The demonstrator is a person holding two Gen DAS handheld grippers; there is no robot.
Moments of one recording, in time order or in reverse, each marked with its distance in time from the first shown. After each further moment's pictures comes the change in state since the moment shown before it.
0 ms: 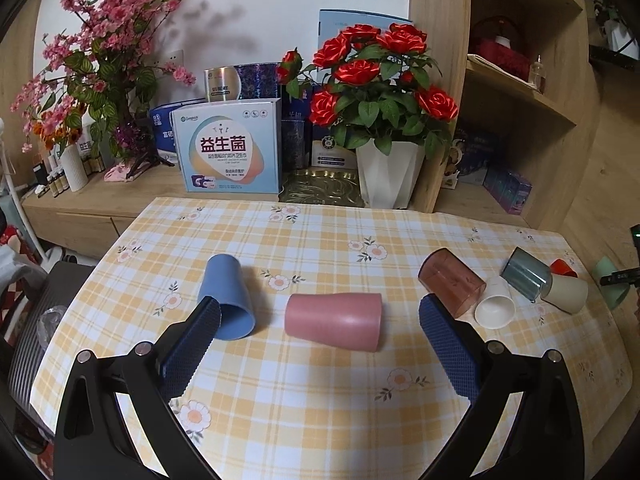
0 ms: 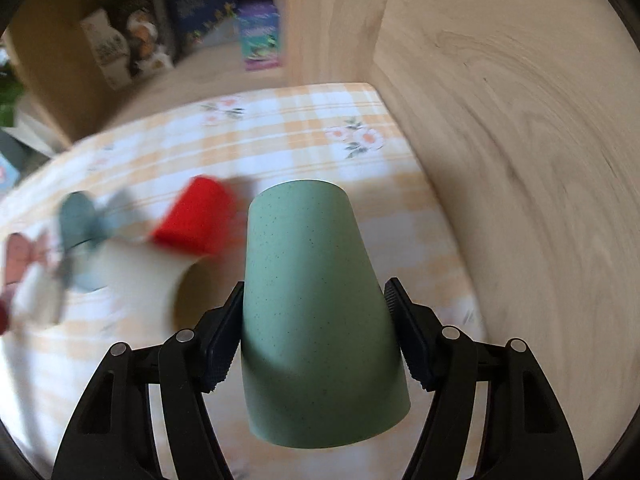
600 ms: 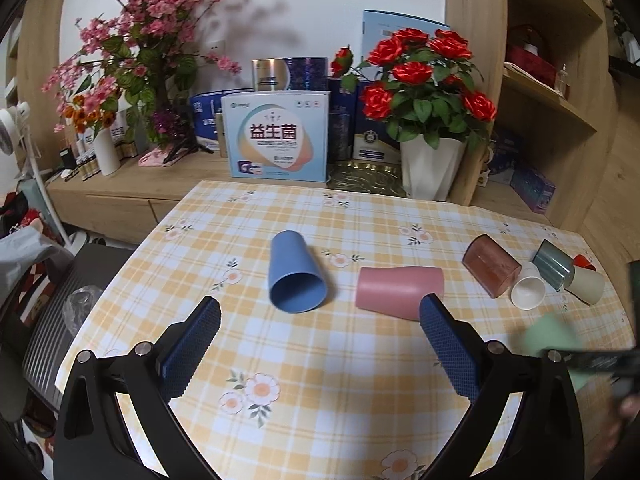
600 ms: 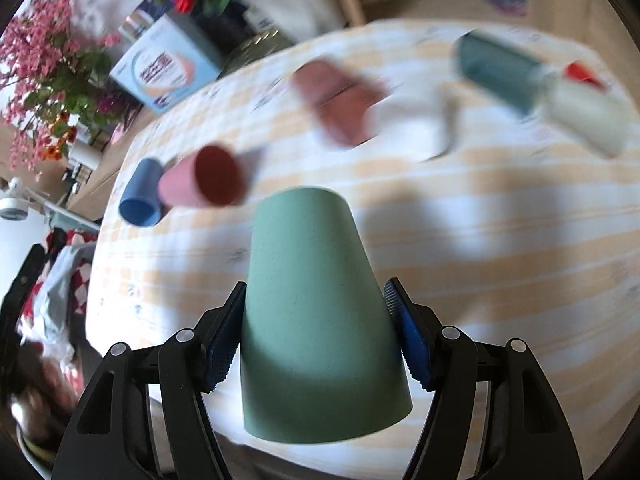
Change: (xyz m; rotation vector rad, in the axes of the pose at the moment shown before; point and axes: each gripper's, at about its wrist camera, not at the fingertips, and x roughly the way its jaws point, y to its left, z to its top) left arm -0.031 0.062 -0.024 -0.044 0.010 0.084; right arm -0.065 0.325 -0.168 -0.086 0.134 0.498
